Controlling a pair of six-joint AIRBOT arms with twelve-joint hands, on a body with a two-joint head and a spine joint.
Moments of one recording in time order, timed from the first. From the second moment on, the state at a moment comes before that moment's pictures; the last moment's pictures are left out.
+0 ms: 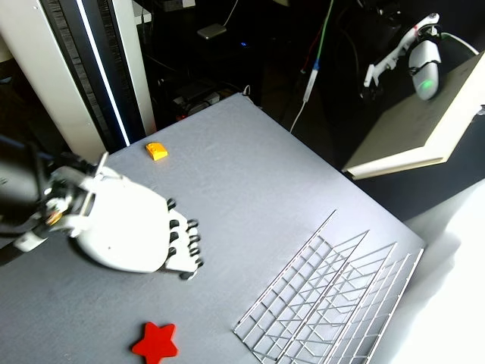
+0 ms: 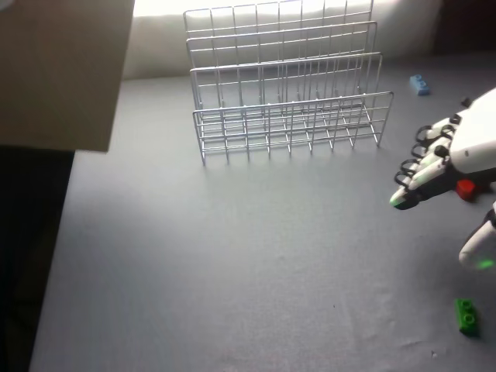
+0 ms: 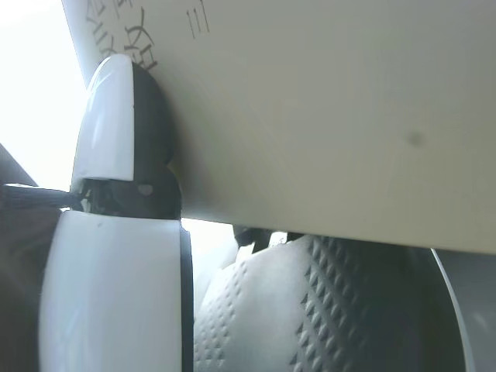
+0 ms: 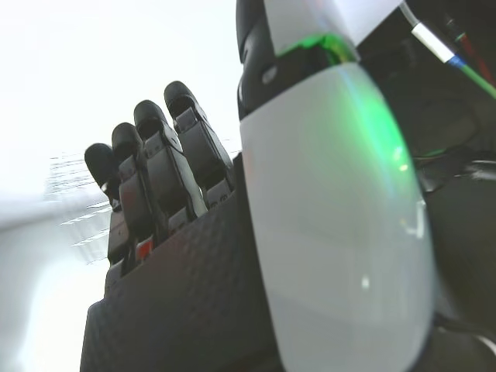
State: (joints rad) left arm 0.63 -0.93 1.48 -0.25 -0.89 -0.69; right arm -0.08 -0.92 1.16 -2.62 0.67 1.39
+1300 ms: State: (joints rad) left arm 0.45 -1.11 1.47 -0.19 -1.02 -0.71; right arm -0.12 -0.80 1.16 -2.62 0.51 1.60
